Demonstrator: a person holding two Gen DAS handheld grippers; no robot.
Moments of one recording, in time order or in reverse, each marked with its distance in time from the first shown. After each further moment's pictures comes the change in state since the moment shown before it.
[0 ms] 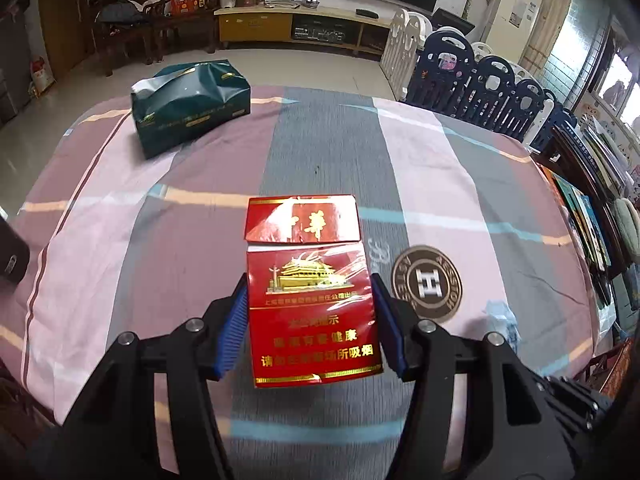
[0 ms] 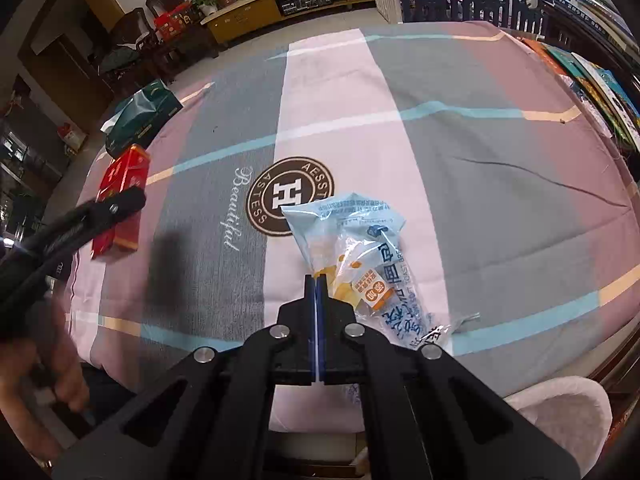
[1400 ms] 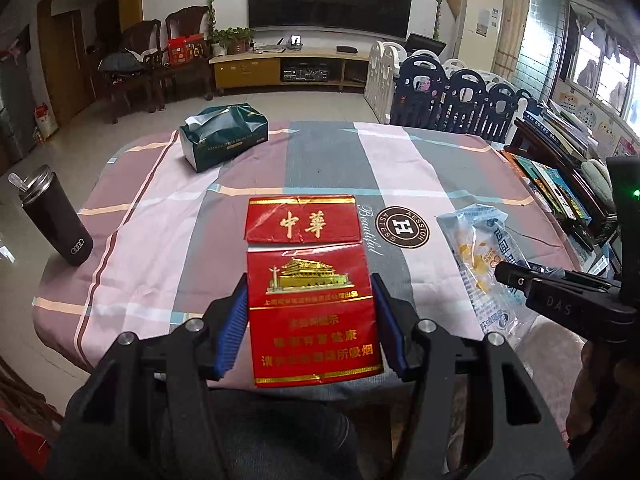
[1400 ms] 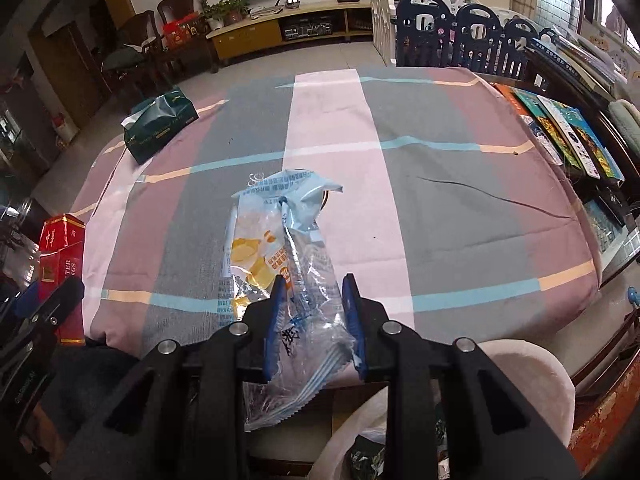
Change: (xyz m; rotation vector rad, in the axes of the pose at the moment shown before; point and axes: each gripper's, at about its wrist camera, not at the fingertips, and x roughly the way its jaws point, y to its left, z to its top) left arm -0.125 0.022 -0.086 0.099 -0.158 0.008; right arm -0.075 0.023 -0.040 -0.079 -0.122 -0.100
